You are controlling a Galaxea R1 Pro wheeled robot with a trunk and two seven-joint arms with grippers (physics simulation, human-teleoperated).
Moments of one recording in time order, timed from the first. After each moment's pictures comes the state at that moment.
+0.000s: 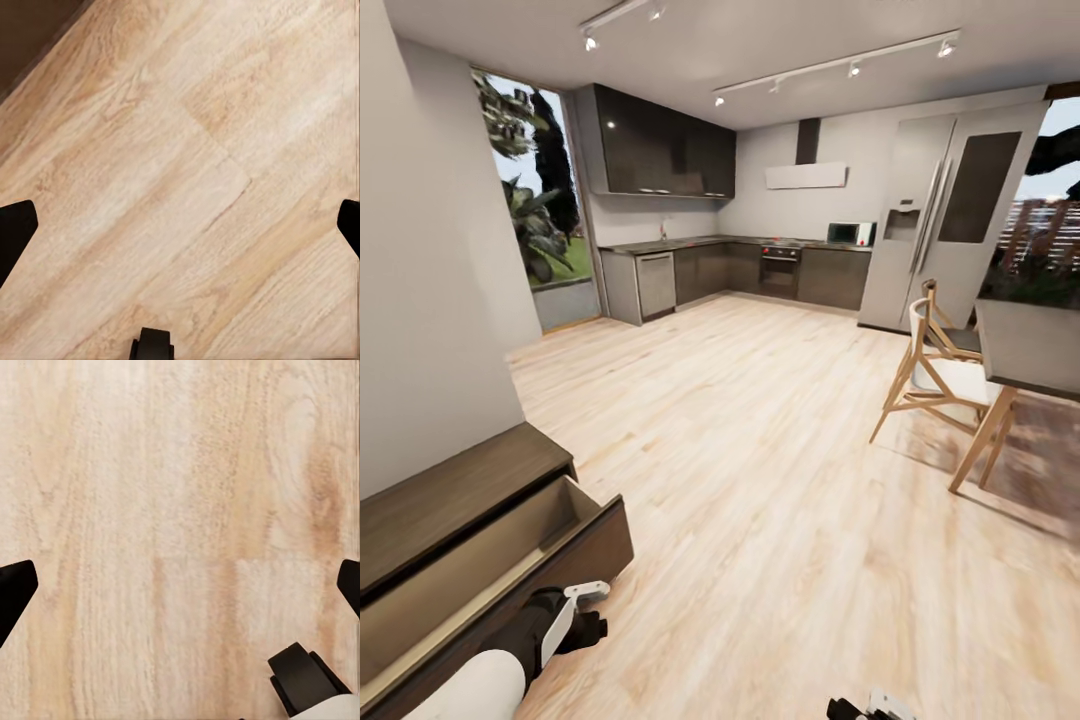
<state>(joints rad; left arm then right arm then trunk) -0.63 0.01 0.30 -0.36 -0.14 0.60 0.03 -0.36 -0.02 0.35 -0.40 -0.93 0.10 -0.41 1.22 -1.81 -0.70</state>
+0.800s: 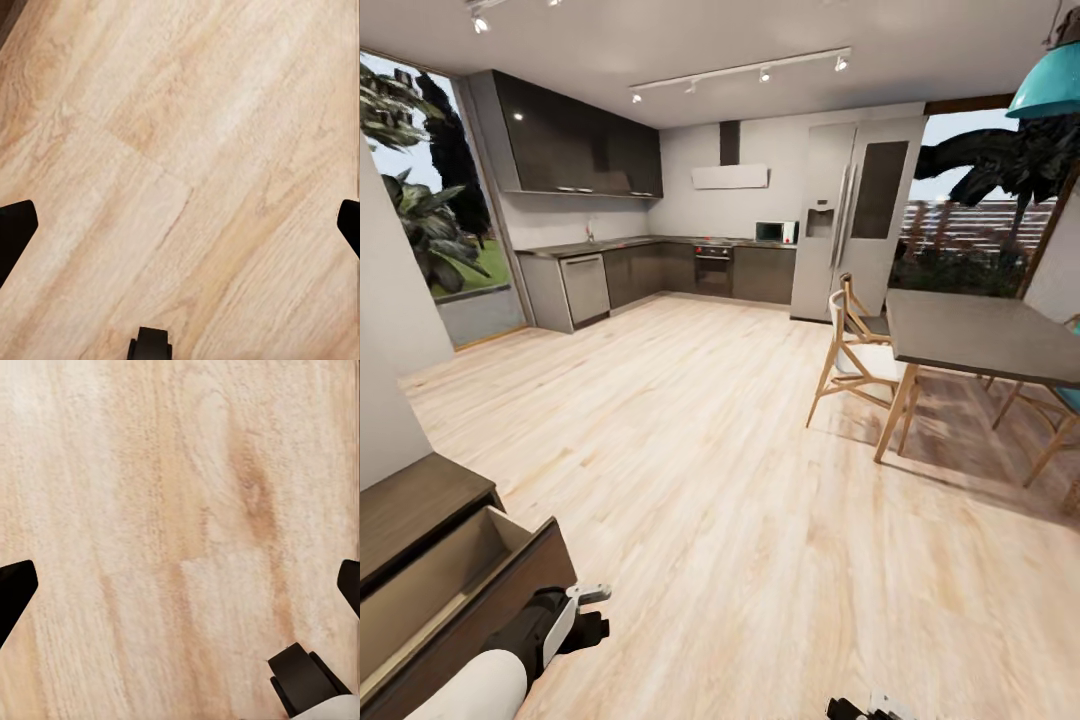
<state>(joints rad) -0.63 0.01 0.30 -0.36 -0.14 0.60 0.03 -0.36 -0.02 0.35 -0.40 -0.93 0.09 -0.41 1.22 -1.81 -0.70</state>
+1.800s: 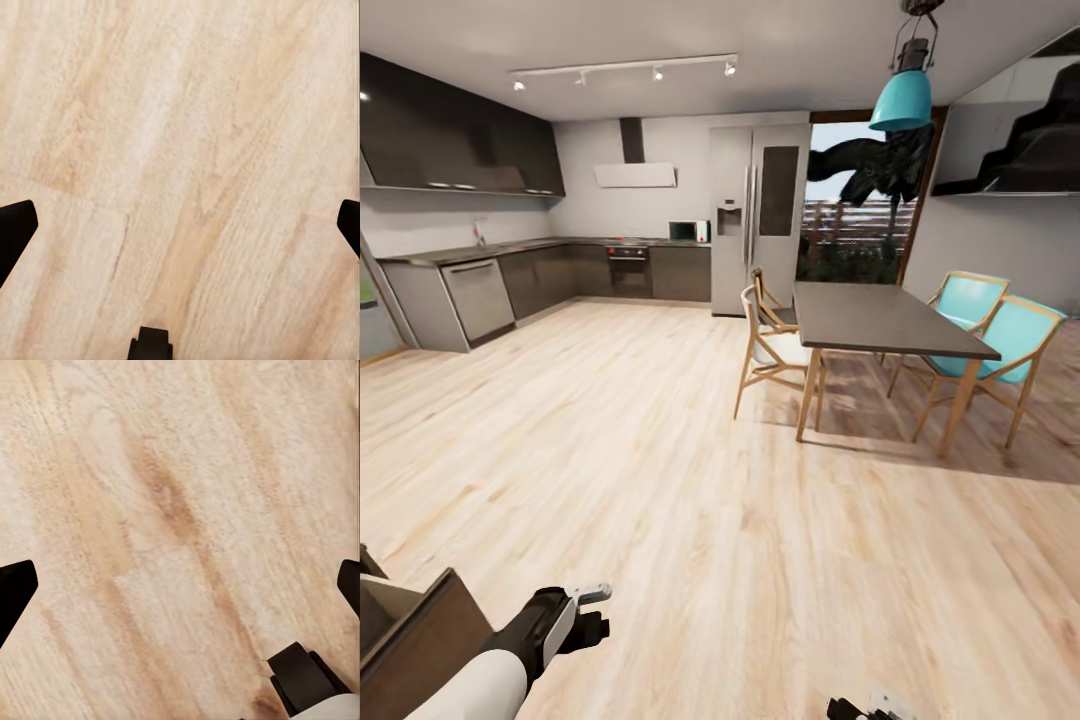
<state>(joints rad) -0.63 0.01 0.29 -0.36 -0.14 0.60 0.03 -0.36 -0.02 0.35 -0.40 -0.93 0.09 -0.41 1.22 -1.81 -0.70</state>
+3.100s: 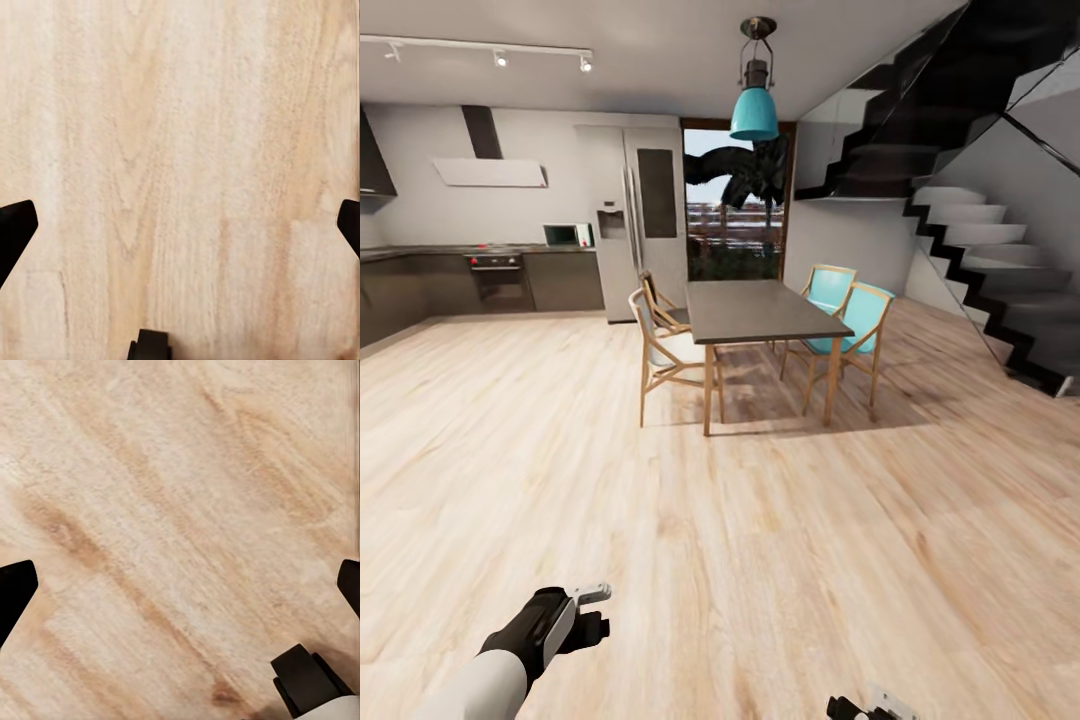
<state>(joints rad) -0.63 0.01 0.29 -0.36 -0.14 0.60 0.03 -0.36 -0.02 0.35 -0.40 -0.93 0.10 -0.42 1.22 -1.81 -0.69</state>
